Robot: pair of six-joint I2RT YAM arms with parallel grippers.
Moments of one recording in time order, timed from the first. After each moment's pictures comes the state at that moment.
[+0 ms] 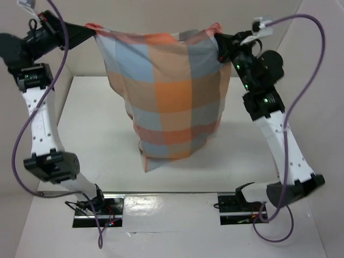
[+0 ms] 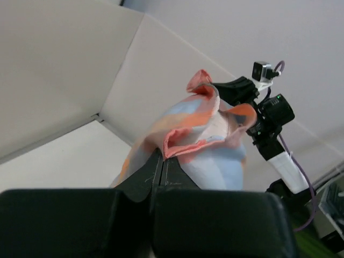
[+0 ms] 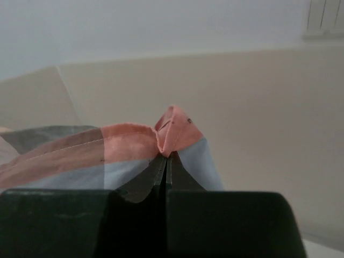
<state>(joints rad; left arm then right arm) 0.32 1.54 2.00 0.44 1.20 -1.32 0.33 1.24 1.63 0.07 -0.06 0.20</state>
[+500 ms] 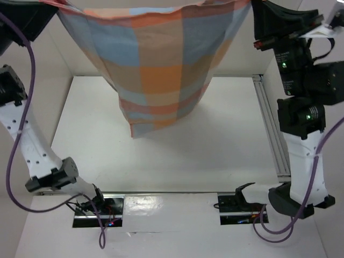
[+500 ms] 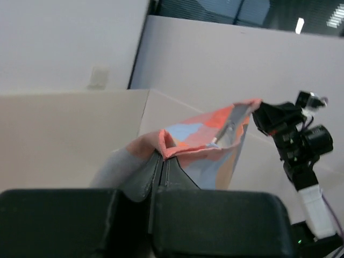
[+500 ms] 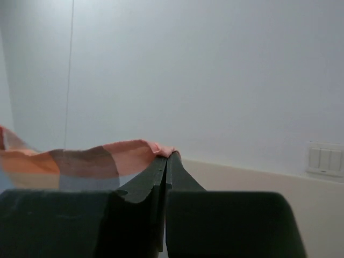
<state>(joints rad) 0.50 1.63 2.41 0.42 1.05 -1.52 0.34 1.31 2.08 0.01 -0.17 0.21</state>
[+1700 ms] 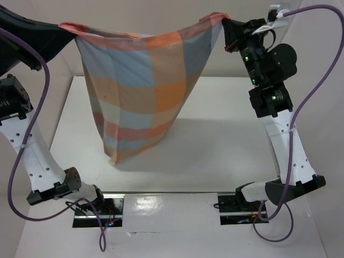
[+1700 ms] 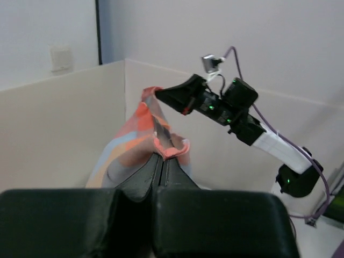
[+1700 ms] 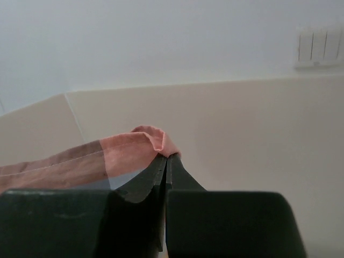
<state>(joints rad) 0.44 1.47 2.31 0.54 1.18 -1.47 0.33 1.35 1.83 0.03 -0.04 0.23</state>
